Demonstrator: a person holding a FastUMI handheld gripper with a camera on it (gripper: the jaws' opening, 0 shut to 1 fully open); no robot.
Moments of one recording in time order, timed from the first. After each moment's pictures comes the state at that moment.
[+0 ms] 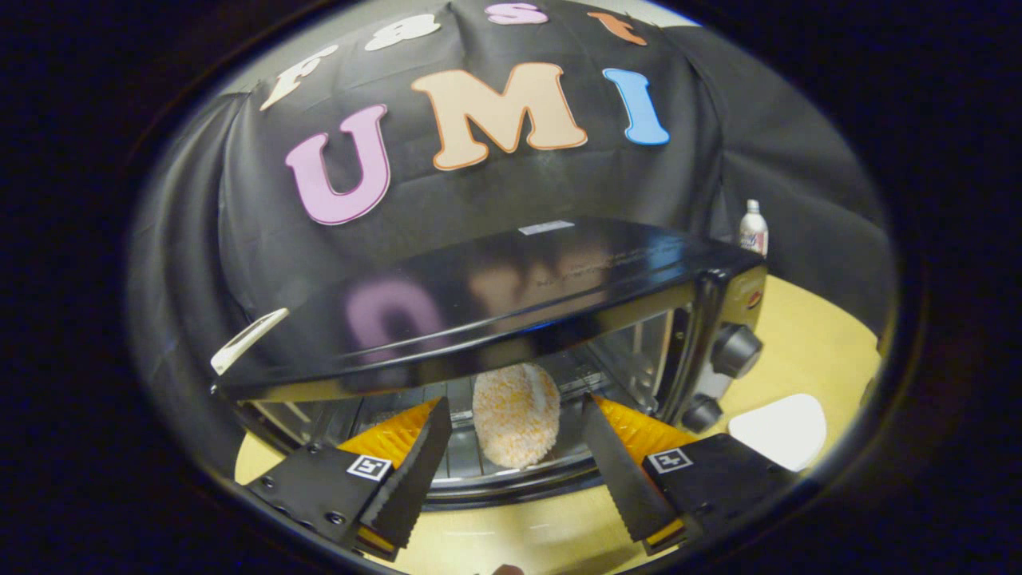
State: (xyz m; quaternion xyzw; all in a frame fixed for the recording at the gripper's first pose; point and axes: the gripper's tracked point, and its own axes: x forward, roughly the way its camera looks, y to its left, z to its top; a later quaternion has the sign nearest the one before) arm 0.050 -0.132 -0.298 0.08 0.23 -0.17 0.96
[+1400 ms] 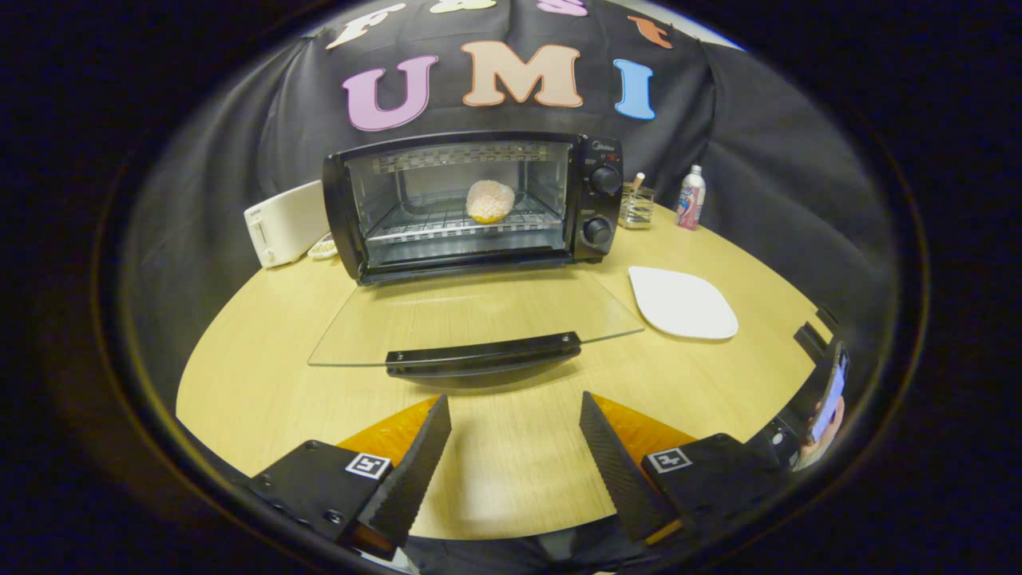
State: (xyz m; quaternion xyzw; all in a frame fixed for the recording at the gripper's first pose) arm -0.180 -0.093 -0.376 0.01 0.36 -0.16 0.92
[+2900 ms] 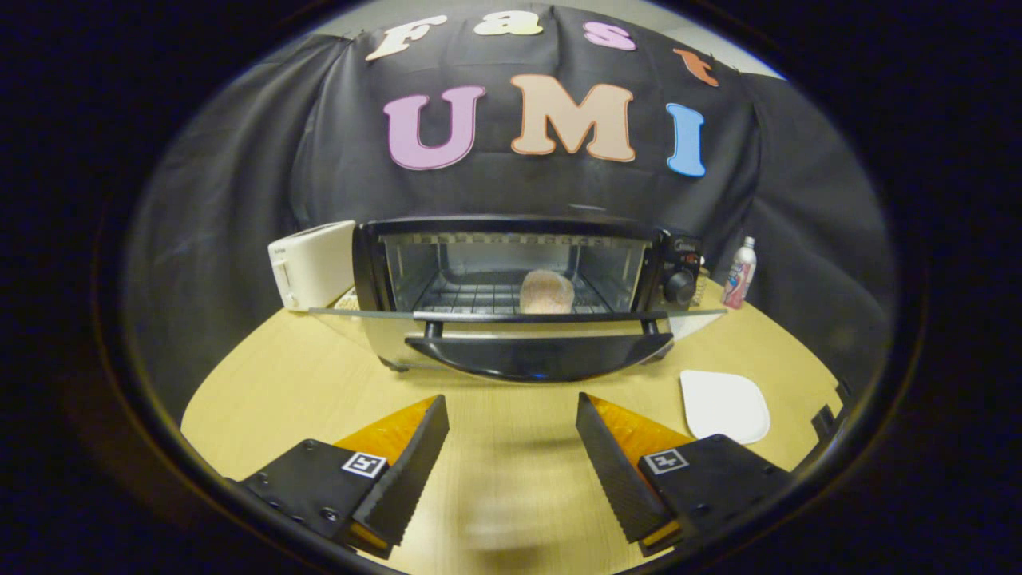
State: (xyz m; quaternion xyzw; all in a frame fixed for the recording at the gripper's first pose) arm -0.059 -0.071 -0.299 -0.02 0.25 -0.11 0.96
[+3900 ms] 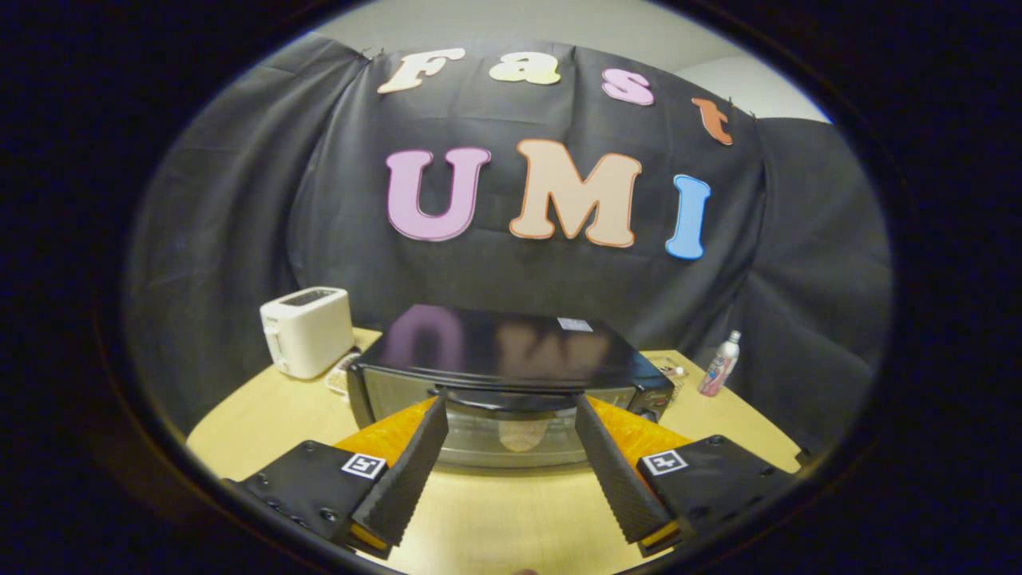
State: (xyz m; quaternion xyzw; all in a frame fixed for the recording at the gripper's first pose) arm -0.008 -0.063 -0.169 -0.06 0.15 -0.08 0.98
